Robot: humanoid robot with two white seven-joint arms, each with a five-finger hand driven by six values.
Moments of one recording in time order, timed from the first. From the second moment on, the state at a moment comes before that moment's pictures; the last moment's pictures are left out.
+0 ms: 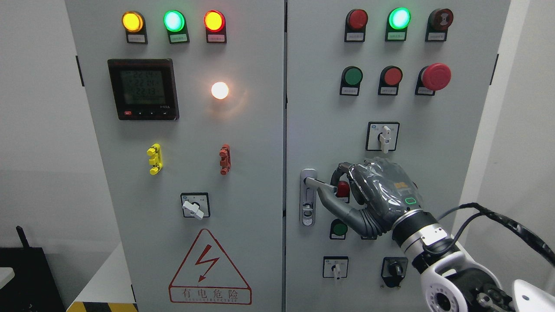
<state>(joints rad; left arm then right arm) 0.00 -0.05 -0.10 0.00 0.21 -0.11 0.00 -1.04 -0.70 0.92 -1.97 0.32 0.65 -0.06</state>
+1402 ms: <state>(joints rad) 0.00 -0.05 -0.10 0.00 0.21 -0.11 0.00 -1.03 -0.70 0.91 -1.96 0.30 0.65 -0.07</state>
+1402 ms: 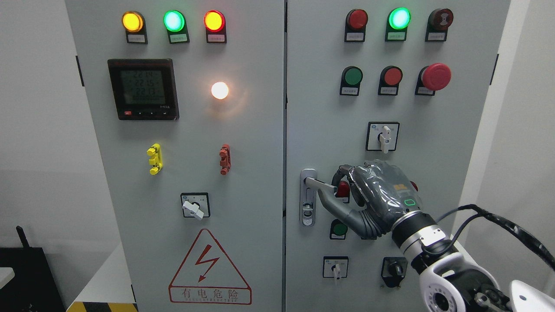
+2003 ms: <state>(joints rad) 0.00 -0.05 -0.10 0.00 0.21 -0.11 0.00 -1.03 -0.70 0.91 -1.96 0.29 0.65 -0.07</state>
